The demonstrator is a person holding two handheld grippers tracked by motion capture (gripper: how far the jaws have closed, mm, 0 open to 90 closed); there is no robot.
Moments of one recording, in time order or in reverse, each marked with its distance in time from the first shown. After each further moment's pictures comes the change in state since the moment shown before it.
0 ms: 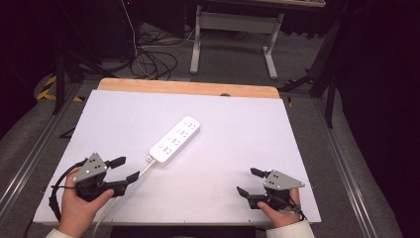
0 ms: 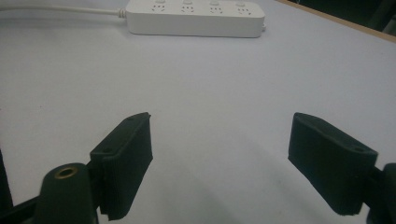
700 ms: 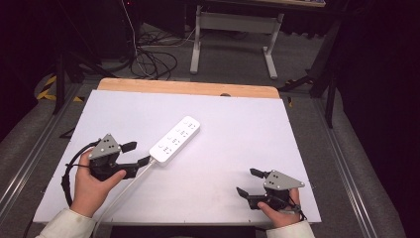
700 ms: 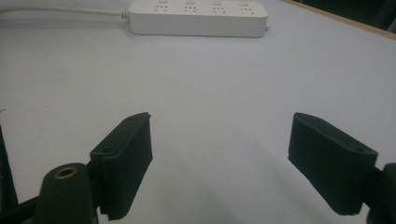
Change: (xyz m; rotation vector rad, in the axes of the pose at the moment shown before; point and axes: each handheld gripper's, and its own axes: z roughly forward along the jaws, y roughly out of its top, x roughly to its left) left arm 0.009 0.042 0.028 0.016 -0.017 0.008; right arm 0.001 0.000 0.001 -0.002 0.012 0.007
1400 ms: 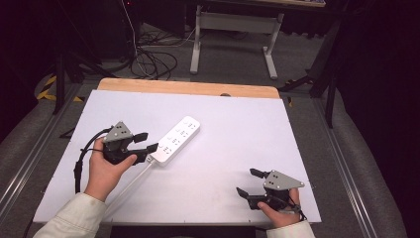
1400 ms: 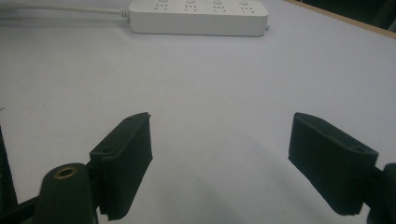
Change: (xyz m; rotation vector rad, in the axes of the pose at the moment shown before) left arm 0.014 0.019 0.034 0.017 -0.025 -0.017; right arm 0.000 0.000 0.000 0.001 0.002 -0.003
